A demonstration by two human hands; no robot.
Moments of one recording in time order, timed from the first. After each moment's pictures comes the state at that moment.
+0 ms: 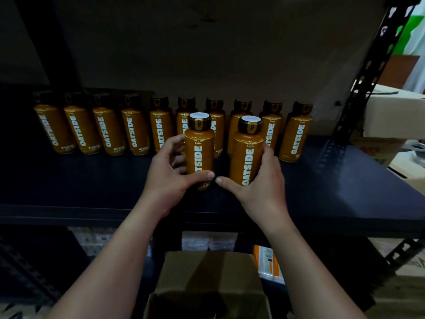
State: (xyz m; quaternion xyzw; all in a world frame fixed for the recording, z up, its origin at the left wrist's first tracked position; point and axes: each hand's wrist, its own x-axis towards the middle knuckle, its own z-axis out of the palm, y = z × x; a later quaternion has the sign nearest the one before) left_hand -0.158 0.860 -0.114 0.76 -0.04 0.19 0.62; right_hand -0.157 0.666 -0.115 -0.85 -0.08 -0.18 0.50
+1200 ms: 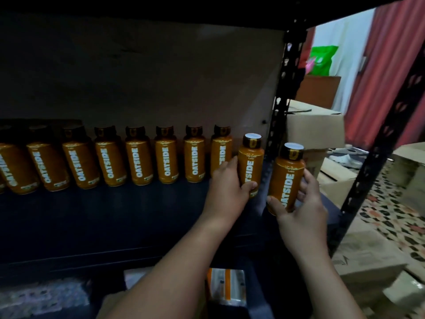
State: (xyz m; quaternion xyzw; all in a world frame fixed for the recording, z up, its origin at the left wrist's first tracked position) left_hand -0.093 0.612 -0.108 0.85 -0.15 0.19 0.47; right_hand -0.165 0.474 -0.123 -0.80 0.06 -0.33 0.50
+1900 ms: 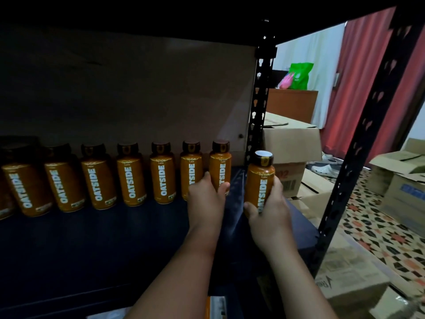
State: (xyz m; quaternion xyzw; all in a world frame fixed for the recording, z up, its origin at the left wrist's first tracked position) left_hand -0.044 0.567 -0.113 0.88 0.01 0.26 0.40; right_hand -0.113 0.452 -0.111 -0.85 0.09 -0.25 0.46
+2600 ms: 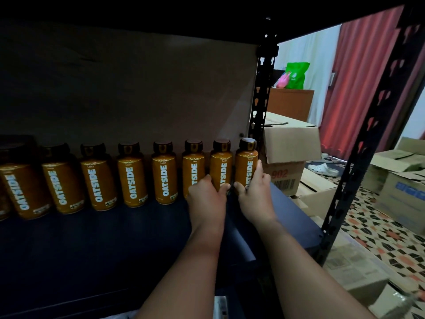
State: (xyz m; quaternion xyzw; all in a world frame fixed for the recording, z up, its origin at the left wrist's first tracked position) left_hand -0.043 0.569 -0.112 0.87 0.03 0.24 0.43; right_hand -0.044 0.460 -0.110 -0.86 0.07 -0.22 0.46
